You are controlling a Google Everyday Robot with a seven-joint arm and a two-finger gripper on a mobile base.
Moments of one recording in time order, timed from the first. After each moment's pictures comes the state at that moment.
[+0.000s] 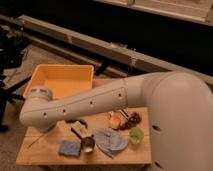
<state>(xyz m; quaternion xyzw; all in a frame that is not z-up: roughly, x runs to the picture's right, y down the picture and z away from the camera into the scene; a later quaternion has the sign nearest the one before) -0.272 0.169 0.649 -0.19 -0.23 -0.36 0.88</state>
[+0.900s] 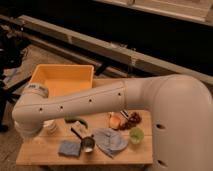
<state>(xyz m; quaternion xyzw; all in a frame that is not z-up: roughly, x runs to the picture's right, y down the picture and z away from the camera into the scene) -0.341 0.192 0.606 -0.19 -0.37 -0.40 0.81</state>
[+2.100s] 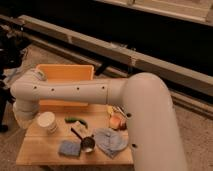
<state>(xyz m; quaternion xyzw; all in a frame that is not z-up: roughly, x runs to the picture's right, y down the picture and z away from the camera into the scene) -0.376 0.149 0.663 -0.23 -0.39 -0.40 0.80</state>
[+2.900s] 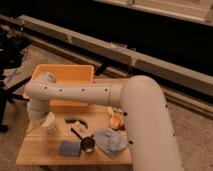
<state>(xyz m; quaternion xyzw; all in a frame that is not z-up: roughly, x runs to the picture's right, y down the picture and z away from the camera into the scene) -0.347 0.159 0.715 -0.27 -0.36 -0.36 0.81</state>
